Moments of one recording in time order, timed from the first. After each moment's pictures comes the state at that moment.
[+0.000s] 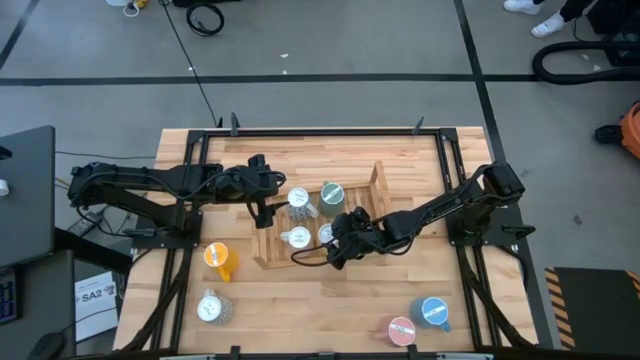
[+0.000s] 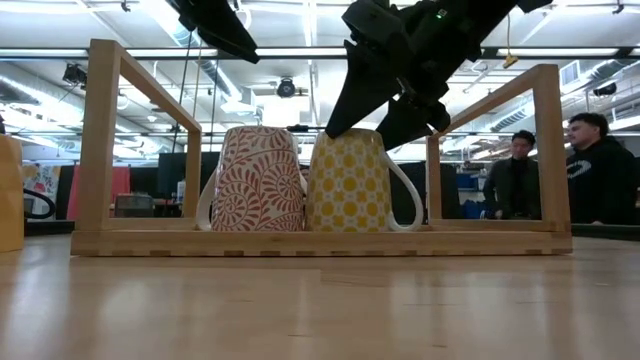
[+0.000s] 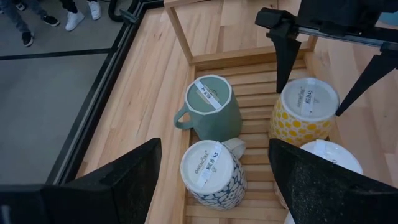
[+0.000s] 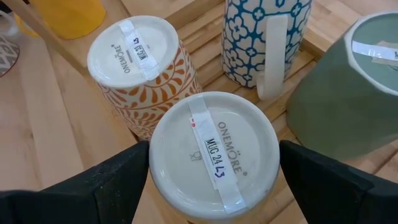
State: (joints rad) left arm -0.03 1.17 1.05 -0.52 -0.32 0.06; right arm 0.30 1.73 1.10 -0.25 0.49 0.73
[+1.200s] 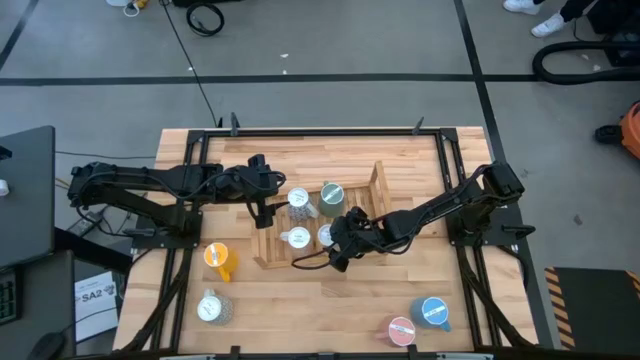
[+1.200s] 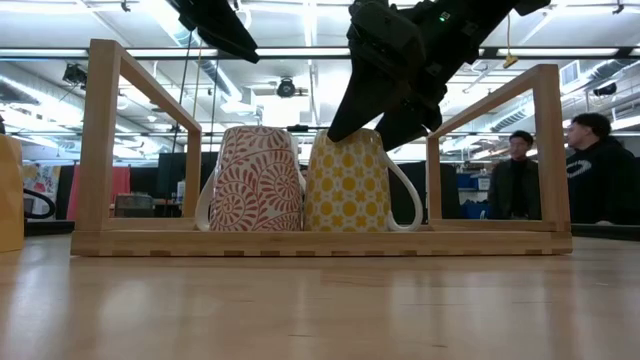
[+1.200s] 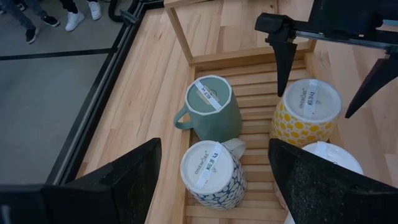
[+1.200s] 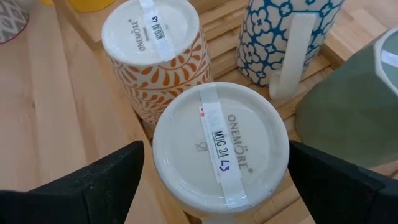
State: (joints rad) left arm -0.03 1.17 1.05 -0.52 -0.32 0.06; right arm 0.30 1.74 1.10 -0.24 0.43 0.60
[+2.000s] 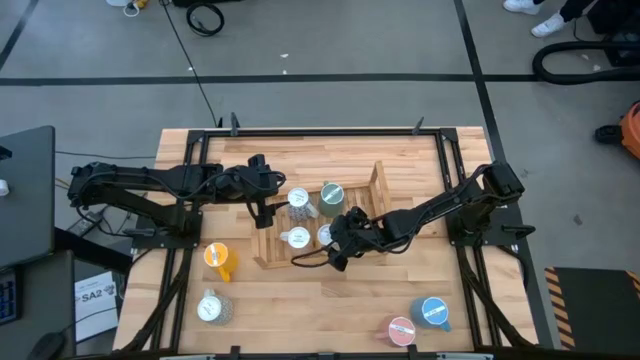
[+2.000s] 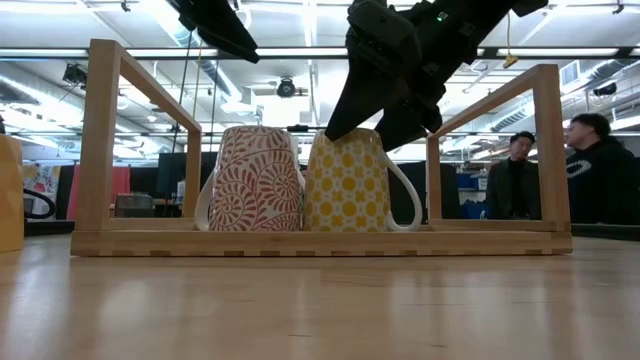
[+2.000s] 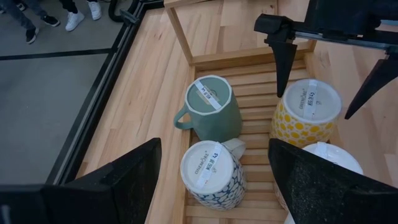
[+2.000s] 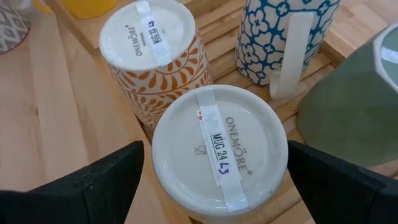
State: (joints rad) left arm -0.03 1.17 1.05 -0.52 -0.32 0.06; right arm 0.29 1.73 1.10 -0.23 0.42 0.63
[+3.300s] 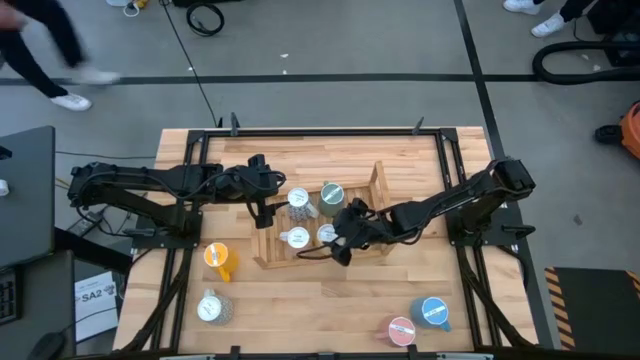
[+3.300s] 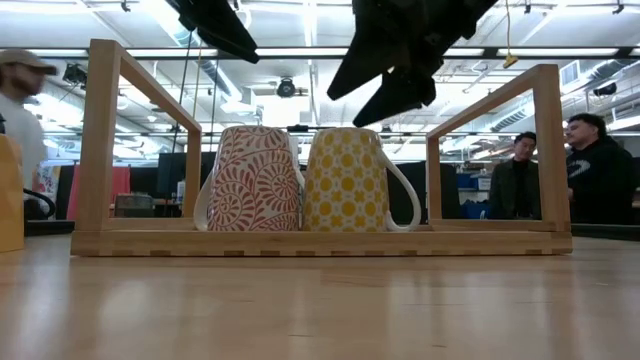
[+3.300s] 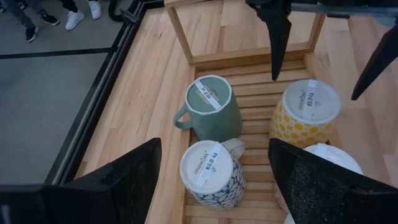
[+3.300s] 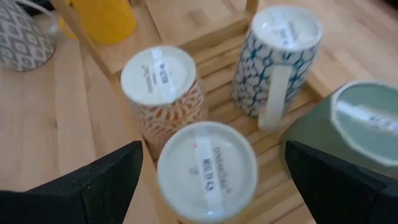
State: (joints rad) left arm -0.03 1.17 1.05 -0.52 -0.32 0.06; right arm 0.27 1.64 1.10 -0.24 0.43 0.51
